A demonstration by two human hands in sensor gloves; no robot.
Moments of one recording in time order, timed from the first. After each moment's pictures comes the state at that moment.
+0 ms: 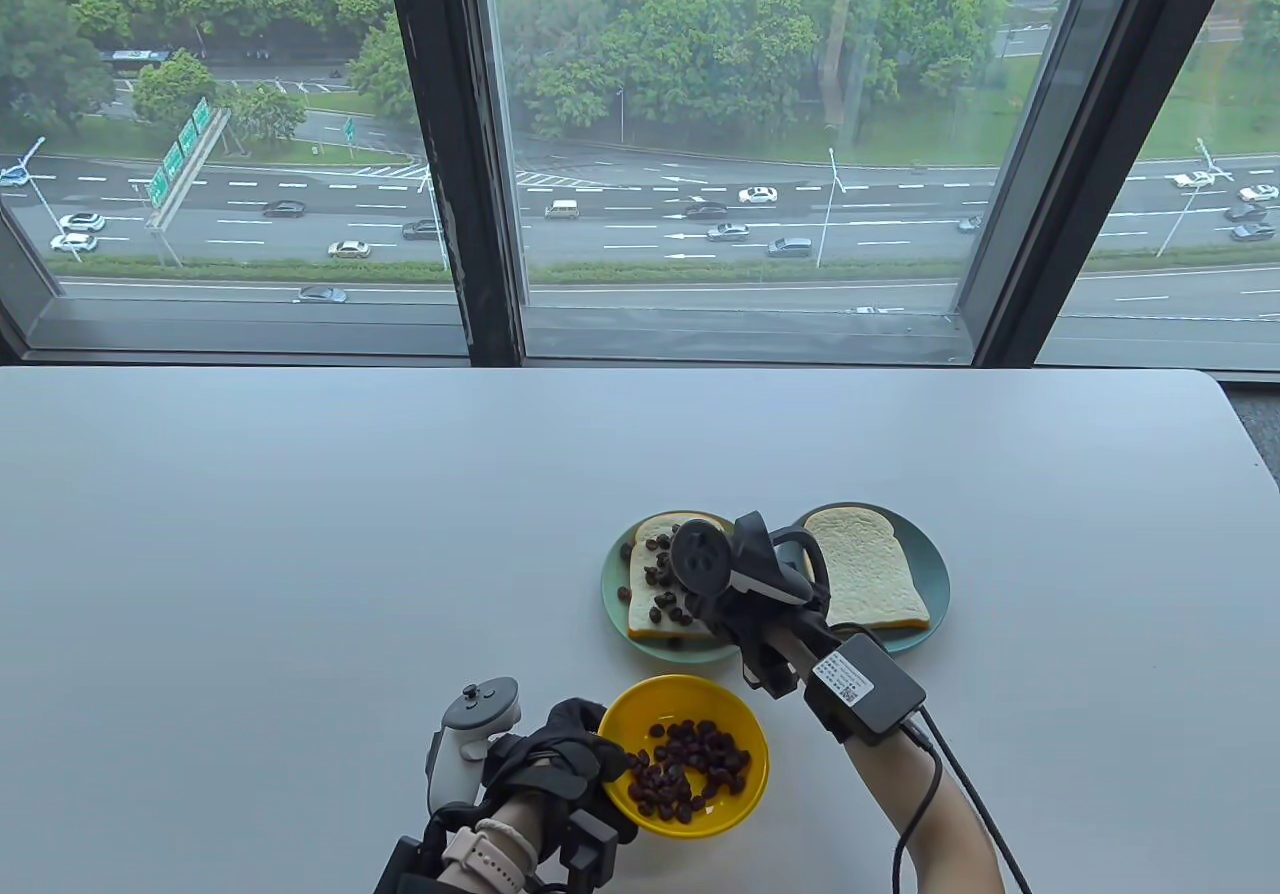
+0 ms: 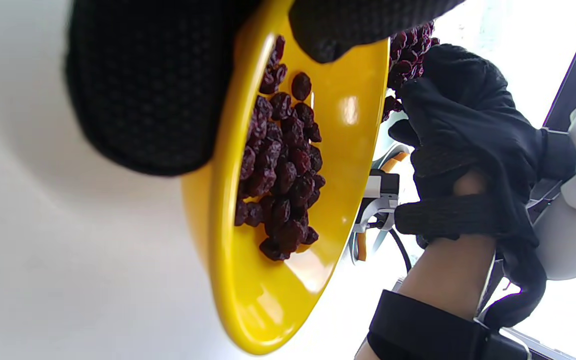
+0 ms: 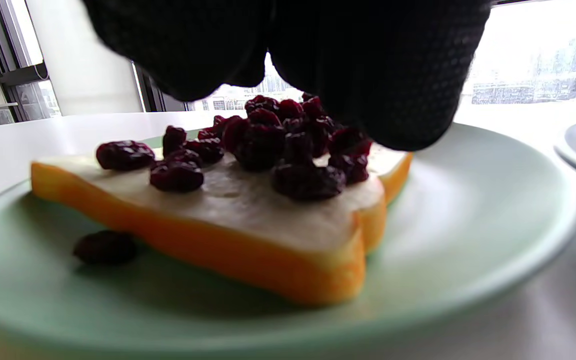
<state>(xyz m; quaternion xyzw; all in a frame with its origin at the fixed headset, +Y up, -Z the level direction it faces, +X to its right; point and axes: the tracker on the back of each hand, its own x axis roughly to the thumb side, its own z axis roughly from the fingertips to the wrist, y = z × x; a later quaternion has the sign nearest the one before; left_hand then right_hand) -0.137 -0.797 -0.293 -0.38 0.09 0.65 0.65 0.072 -0.729 -0.450 0.20 0.03 0.98 0.06</state>
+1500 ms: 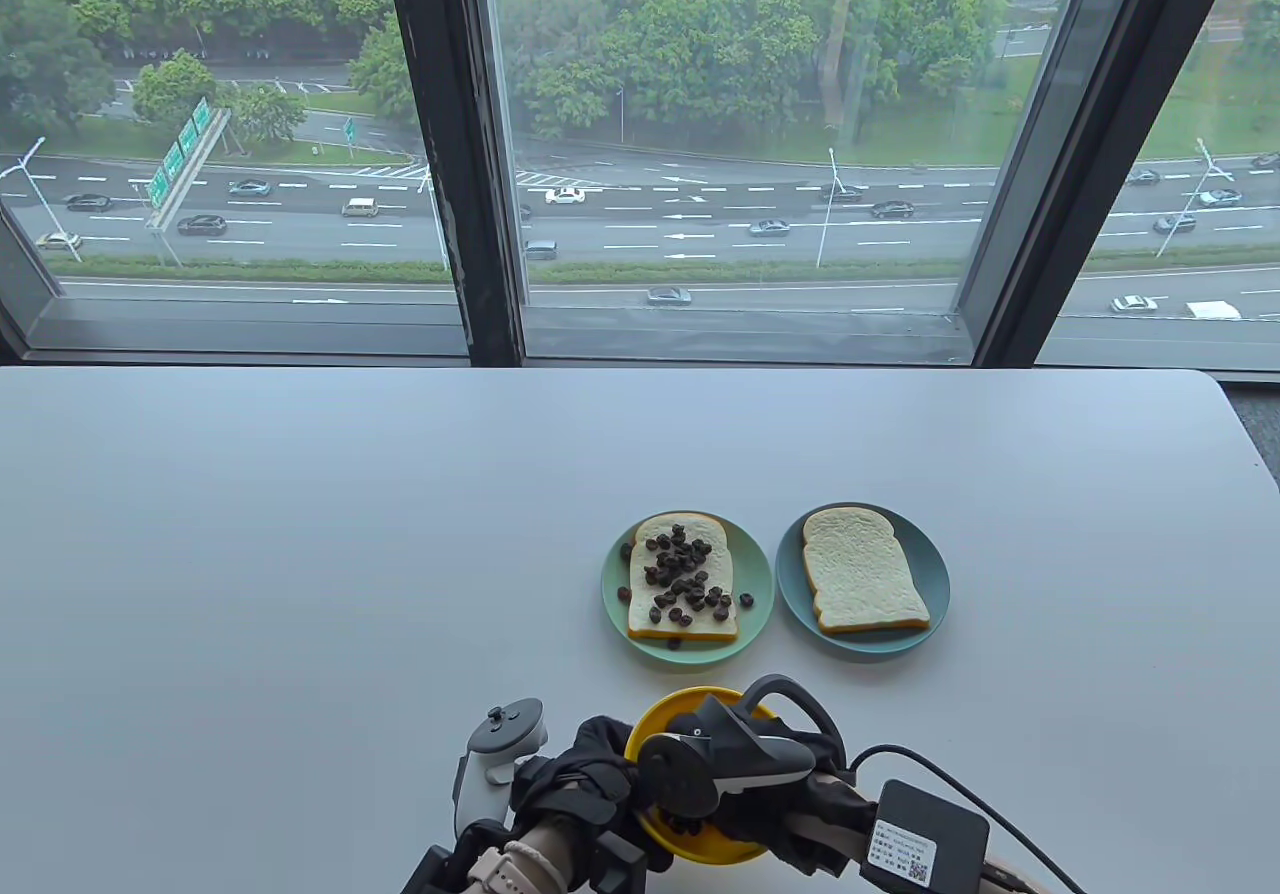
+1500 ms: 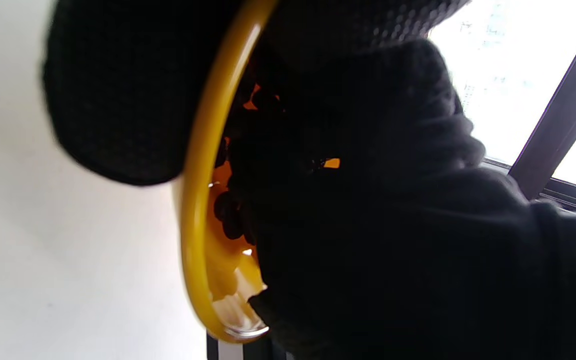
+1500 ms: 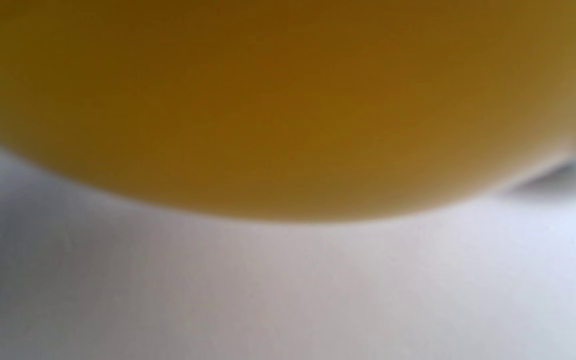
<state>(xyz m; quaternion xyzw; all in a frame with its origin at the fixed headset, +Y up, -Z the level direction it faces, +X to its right) -0.111 -0.800 -0.274 -0.40 0.09 0.68 0.61 0.041 -0.723 -0.283 0.38 0.10 0.92 -0.07</state>
